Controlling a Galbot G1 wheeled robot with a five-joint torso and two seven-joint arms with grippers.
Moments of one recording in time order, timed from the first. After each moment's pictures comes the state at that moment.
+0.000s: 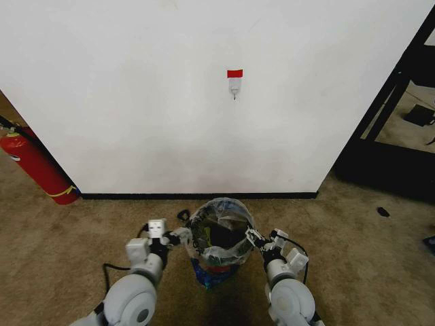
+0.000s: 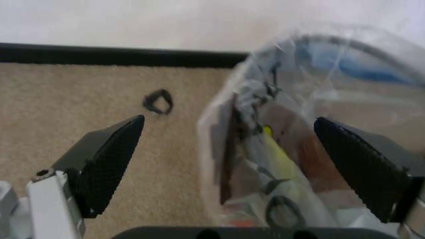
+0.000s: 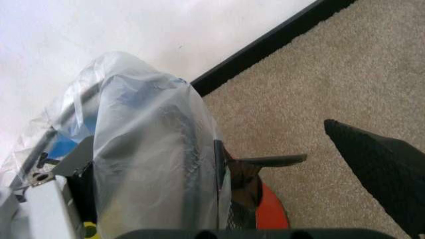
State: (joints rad) left arm 1.15 -0.86 0.05 -2.13 -0.97 0.37 -0.68; right arm -1.37 1.35 0.20 1.89 0.79 -0.12 0.44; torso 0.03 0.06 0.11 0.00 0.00
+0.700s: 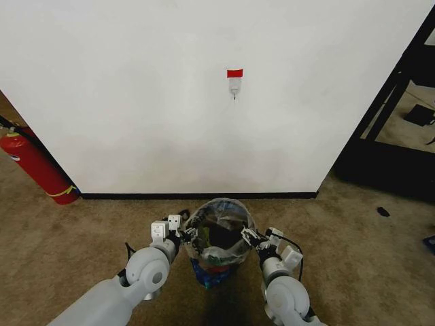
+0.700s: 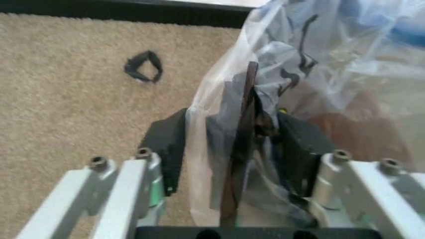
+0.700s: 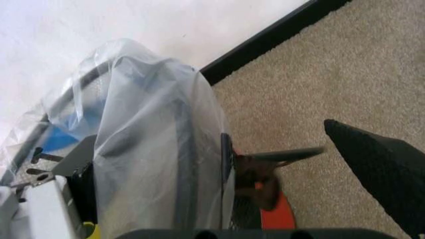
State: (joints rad) left arm 1.01 -0.90 0.11 -1.94 -1.10 0.44 -0.63; right arm -1.34 1.36 0.18 1.85 0.79 -0.12 0.45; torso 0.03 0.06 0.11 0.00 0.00
